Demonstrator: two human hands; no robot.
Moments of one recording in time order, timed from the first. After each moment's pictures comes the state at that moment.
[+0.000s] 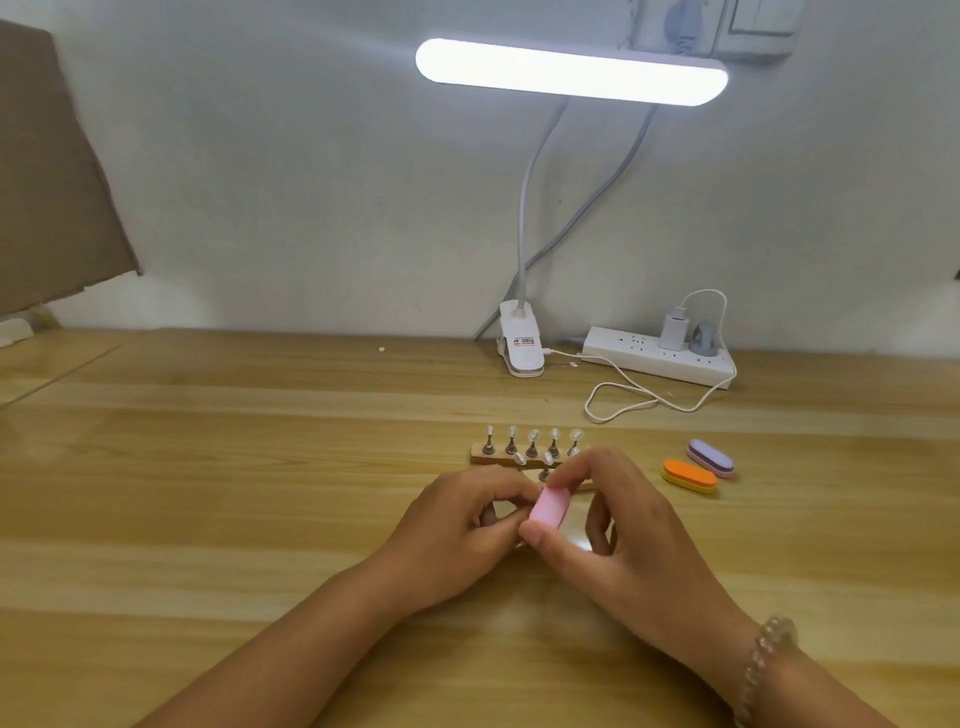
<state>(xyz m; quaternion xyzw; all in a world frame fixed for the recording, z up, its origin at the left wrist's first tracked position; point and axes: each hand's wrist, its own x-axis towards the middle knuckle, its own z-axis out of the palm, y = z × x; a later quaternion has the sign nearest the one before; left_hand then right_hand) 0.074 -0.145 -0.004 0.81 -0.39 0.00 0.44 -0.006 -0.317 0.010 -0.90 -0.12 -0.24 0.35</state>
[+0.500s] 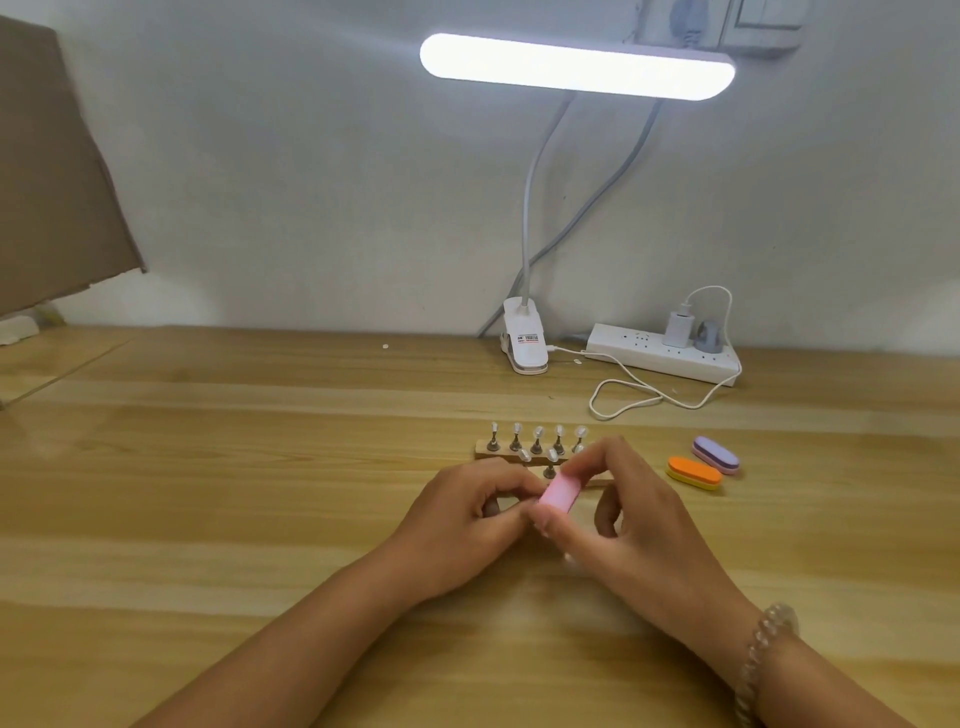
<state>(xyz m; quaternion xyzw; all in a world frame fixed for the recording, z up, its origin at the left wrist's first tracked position) 0.076 -0.146 -0.005 0.81 -0.38 0.01 0.45 0.000 -0.320 0.008 -0.89 -0.09 -0.24 0.37</state>
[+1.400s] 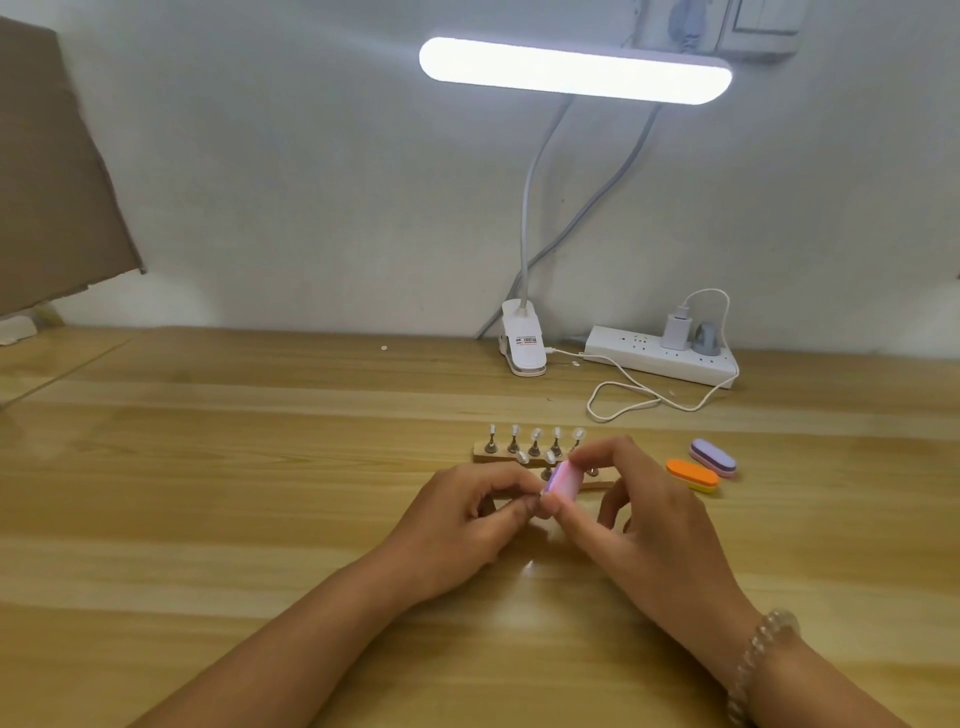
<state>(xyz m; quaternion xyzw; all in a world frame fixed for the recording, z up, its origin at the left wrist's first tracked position) 0.075 -0.145 -0.003 0.79 -0.38 -0.02 0.49 -0.001 -0.324 0.009 -0.90 -0.07 -0.29 0.32</state>
